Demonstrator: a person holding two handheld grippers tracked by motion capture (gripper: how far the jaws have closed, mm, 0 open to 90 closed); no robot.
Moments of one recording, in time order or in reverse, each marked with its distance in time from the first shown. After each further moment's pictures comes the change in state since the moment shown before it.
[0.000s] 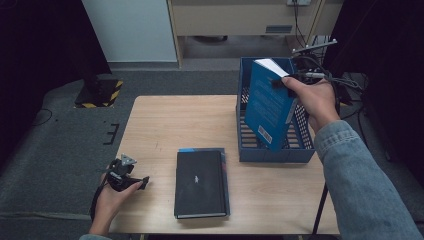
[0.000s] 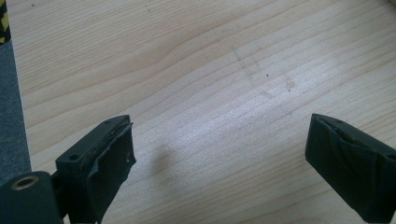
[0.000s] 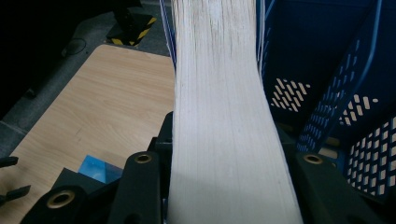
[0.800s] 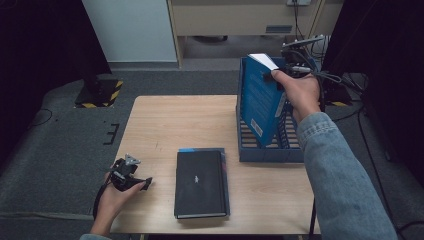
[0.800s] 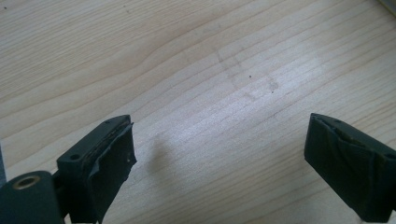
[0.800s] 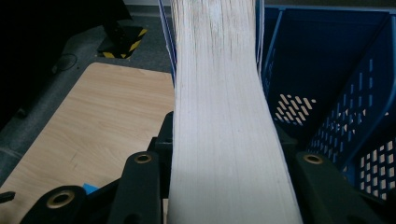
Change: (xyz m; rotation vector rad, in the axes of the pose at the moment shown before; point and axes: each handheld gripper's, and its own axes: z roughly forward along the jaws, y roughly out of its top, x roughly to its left) left arm -0.007 0.004 0.005 0.022 -0.029 0.028; right arm 0.013 0.017 0.024 -0.028 -0.041 0.051
